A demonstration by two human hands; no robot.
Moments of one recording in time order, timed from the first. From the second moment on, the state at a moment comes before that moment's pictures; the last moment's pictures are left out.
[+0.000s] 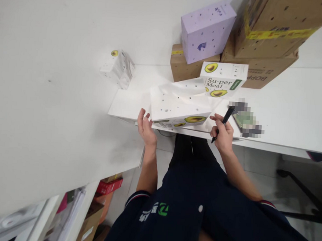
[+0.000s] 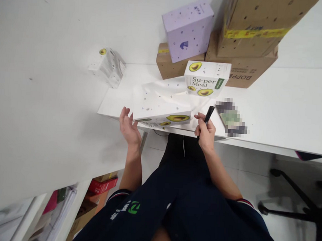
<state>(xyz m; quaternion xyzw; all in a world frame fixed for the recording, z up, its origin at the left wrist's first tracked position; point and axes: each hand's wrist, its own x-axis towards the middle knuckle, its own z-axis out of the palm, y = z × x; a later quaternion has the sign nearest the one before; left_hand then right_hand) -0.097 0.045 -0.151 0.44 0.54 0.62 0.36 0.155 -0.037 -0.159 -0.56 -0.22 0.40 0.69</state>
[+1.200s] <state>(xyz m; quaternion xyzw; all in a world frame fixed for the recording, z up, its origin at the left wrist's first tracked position) -0.070 0.011 -0.179 0.44 0.46 0.71 0.31 0.153 -0.044 -0.173 -0.61 -0.28 0.39 0.63</state>
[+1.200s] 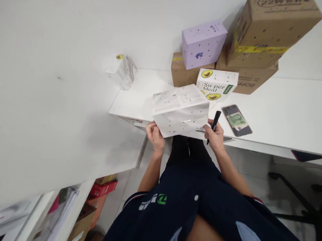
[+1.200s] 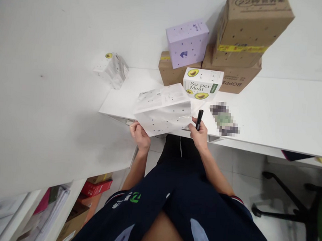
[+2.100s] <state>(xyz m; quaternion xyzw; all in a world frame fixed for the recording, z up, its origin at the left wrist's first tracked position) -0.043 -0.003 -0.157 0.73 0.45 0.50 0.10 0.157 -0.028 -0.056 -0.49 -0.35 0.27 0.75</state>
